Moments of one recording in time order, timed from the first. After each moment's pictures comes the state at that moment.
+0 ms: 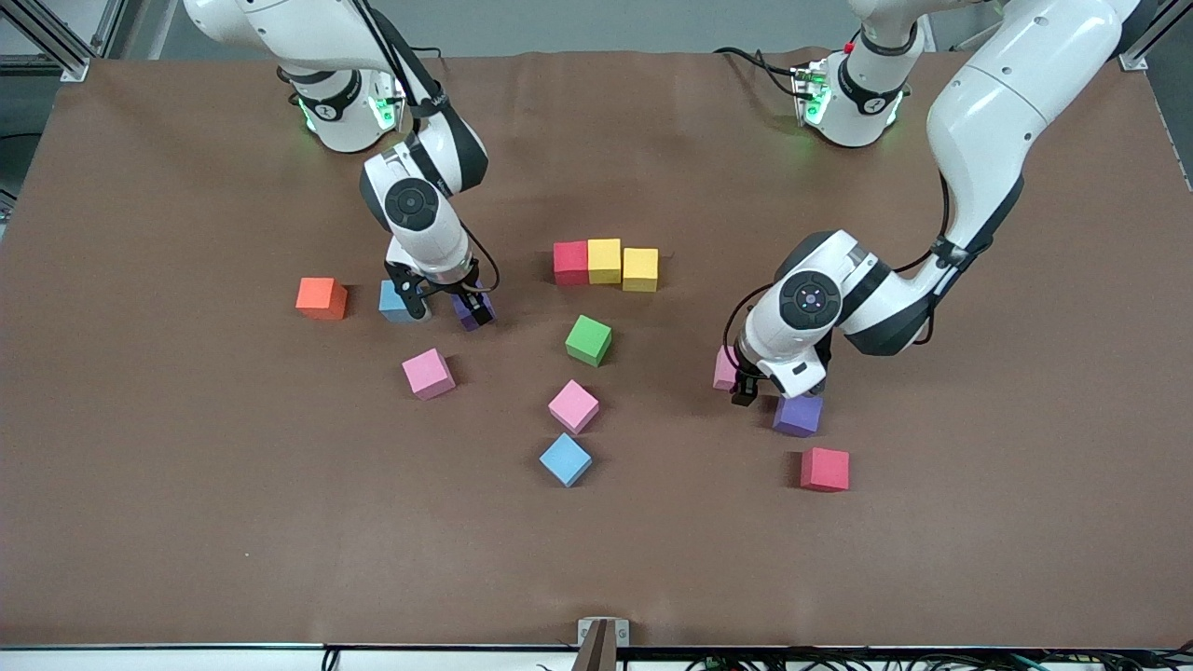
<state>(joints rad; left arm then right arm) 0.21 0.72 -0.75 -1.82 0.54 2.26 -2.13 0.64 0.32 -0.04 -2.31 0.08 2.60 1.56</state>
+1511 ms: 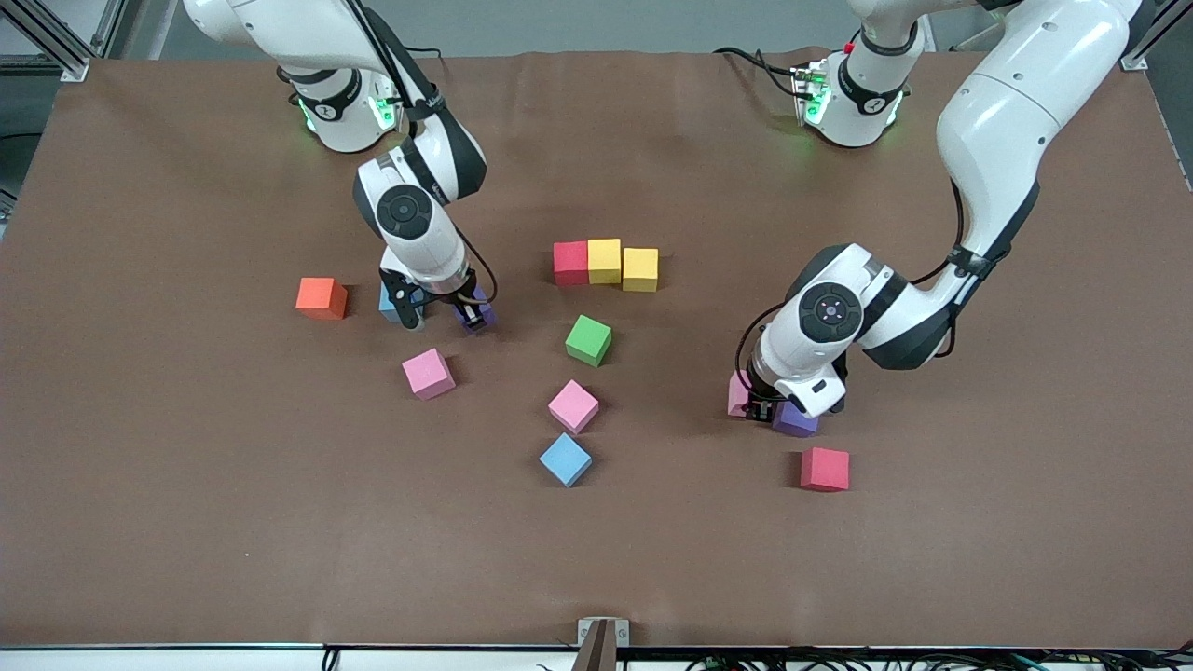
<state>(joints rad) 0.20 0.73 -0.73 -1.73 0.56 2.27 -2.16 0.63 0.32 -0.04 -2.19 0.08 2.48 1.54</state>
